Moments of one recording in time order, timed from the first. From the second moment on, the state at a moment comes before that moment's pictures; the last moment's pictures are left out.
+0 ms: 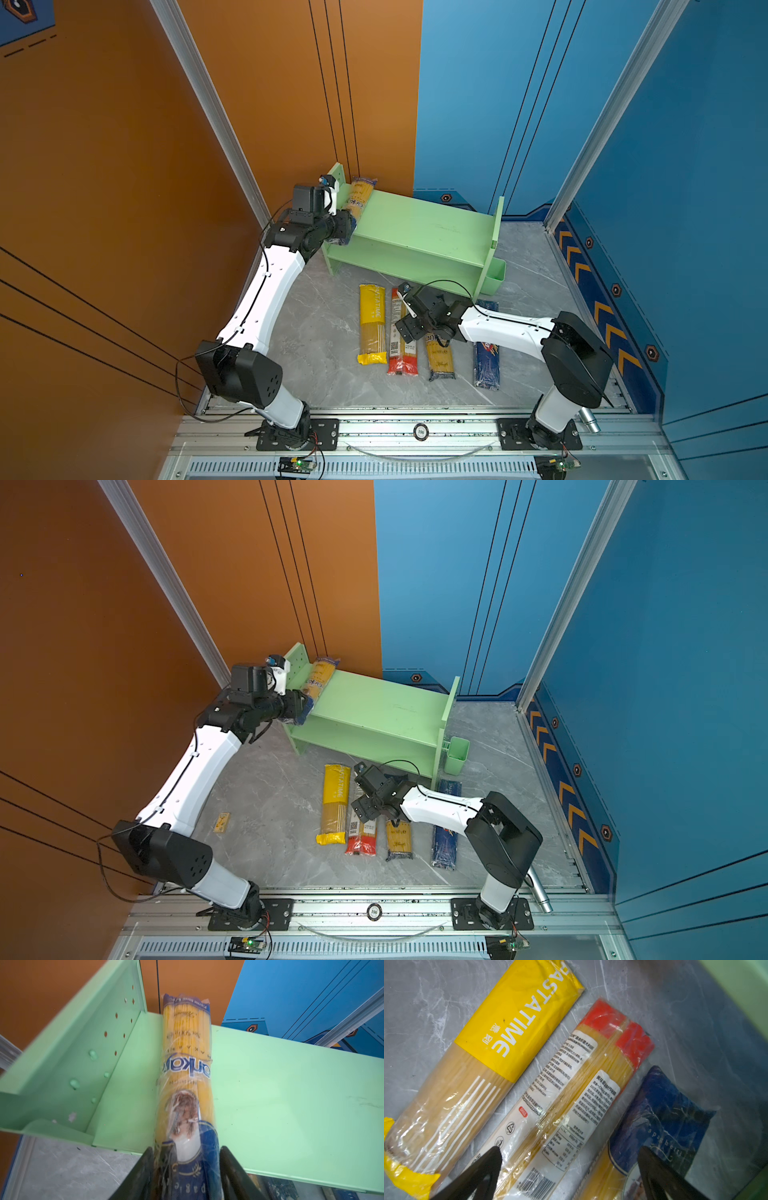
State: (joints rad) left arm -0.20 1.56 1.71 -0.67 0.06 -0.10; right arm 0.89 1.71 1.08 -0.34 0.17 0.19
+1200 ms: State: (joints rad) left arm -0.19 1.12 1.40 -0.51 0.13 -0.14; right arm 0.95 1.65 1.08 -0.41 0.18 0.21
